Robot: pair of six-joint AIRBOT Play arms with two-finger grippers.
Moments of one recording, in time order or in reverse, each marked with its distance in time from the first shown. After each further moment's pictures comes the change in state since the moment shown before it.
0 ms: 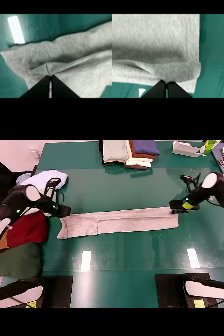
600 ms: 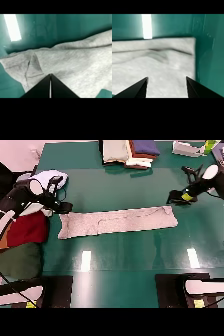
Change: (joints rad) left arm 0.002 -0.060 0.097 -0.043 -0.073 -0.022; right arm -0.090 -0.074 0.096 0.090 -0.026 -0.045
